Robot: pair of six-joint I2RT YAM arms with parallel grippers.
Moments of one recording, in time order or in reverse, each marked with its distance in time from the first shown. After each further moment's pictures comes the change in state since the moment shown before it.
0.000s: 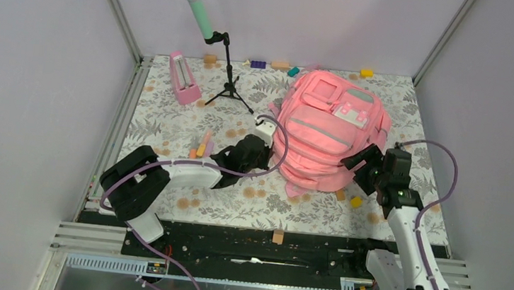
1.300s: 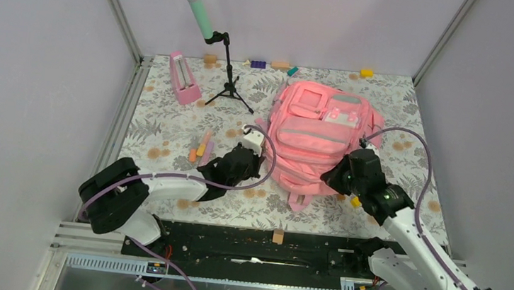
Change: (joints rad) left arm -0.048 -0.143 -0.152 0.055 -0.095 -0.007; right arm 0.500 -0.036 0.050 -0.100 0.230 0.090
